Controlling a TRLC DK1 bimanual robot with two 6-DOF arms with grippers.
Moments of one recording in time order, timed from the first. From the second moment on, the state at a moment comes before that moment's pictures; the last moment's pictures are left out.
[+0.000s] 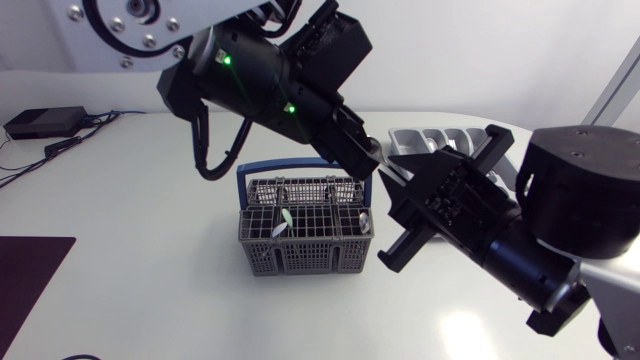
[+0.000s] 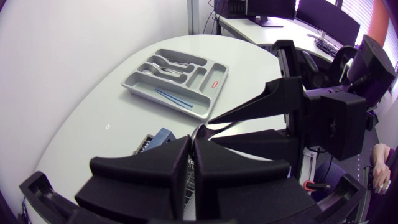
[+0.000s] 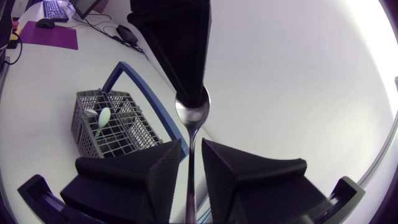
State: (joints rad) left arm -0.79 1.61 1.53 -0.65 0.20 0.24; right arm 0.85 0.97 0.56 0.17 0.40 -0.62
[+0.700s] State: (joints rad) left arm -0.79 1.58 1.51 -0.62 0.20 0.23; right arm 0.86 0.98 0.55 0.17 0.41 -0.63
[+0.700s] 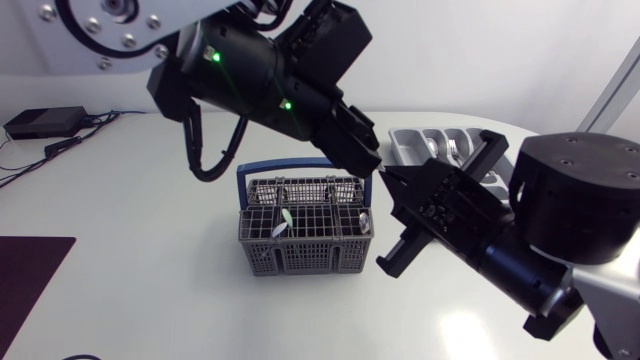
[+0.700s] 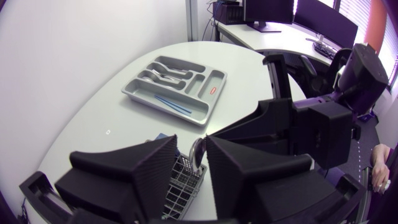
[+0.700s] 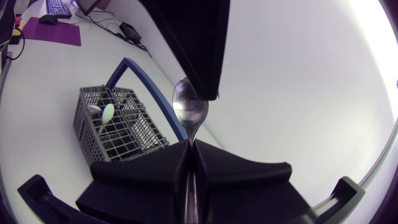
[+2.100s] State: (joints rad) left arm -0.66 1.26 1.11 -0.73 -0.04 0.58; right arm -0.41 1.55 0.96 -0.62 -0.70 -1.59
